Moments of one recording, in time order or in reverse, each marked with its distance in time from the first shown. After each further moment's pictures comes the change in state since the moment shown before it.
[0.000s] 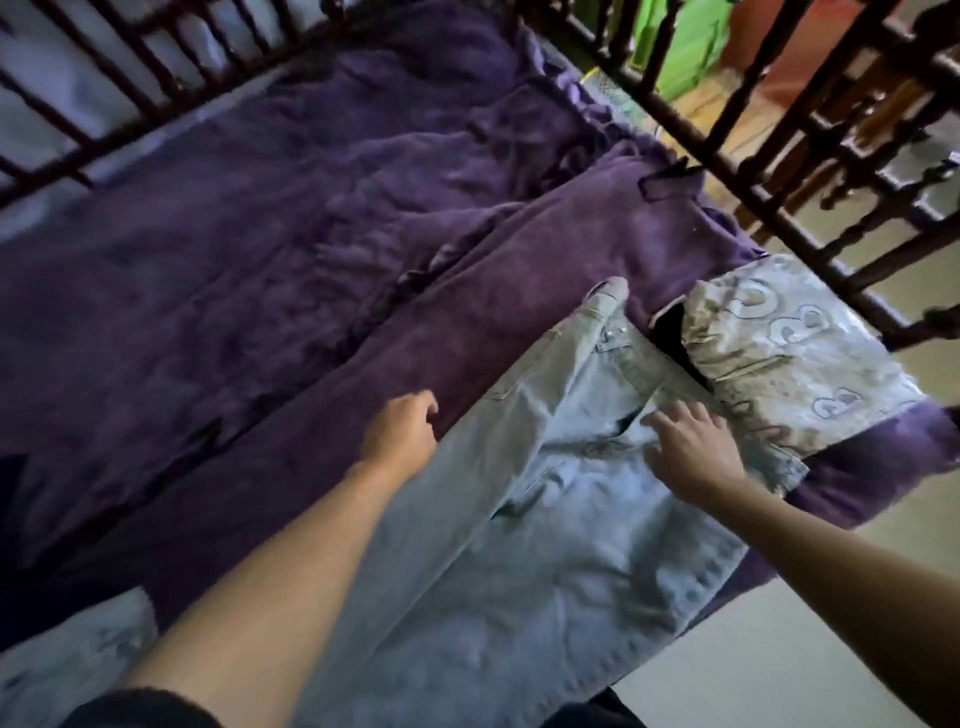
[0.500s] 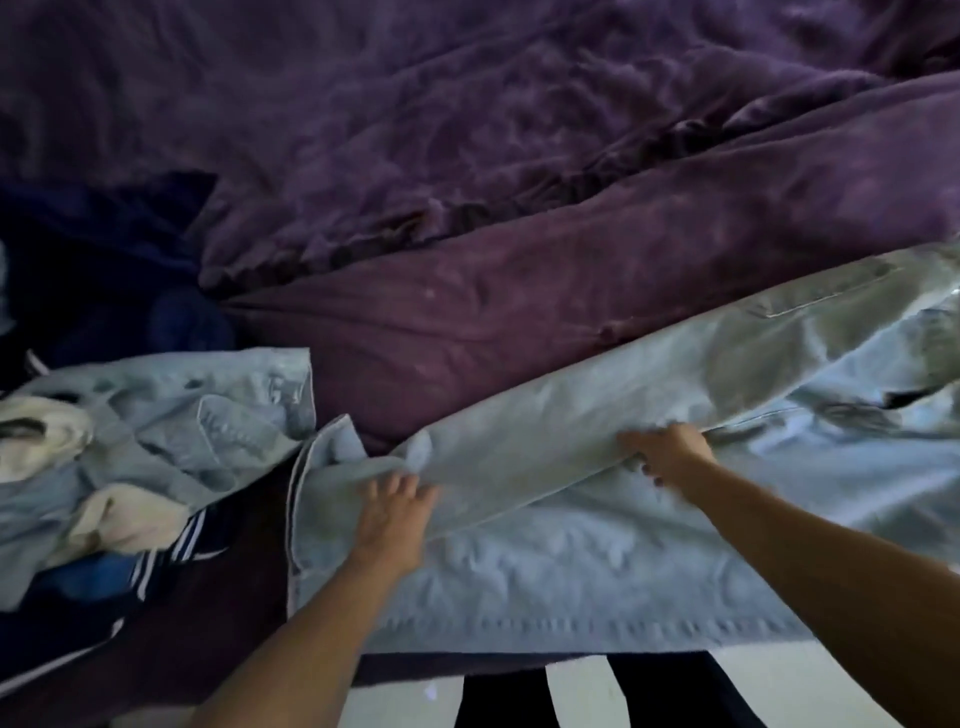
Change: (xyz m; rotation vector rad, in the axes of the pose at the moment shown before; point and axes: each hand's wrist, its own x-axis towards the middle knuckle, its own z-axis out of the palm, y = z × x) left_hand -0.248 -0.267 0.118 0.351 -0.495 -0.233; right_hand -0.024 -0.263 0.132 0.702 -0.517 0.365
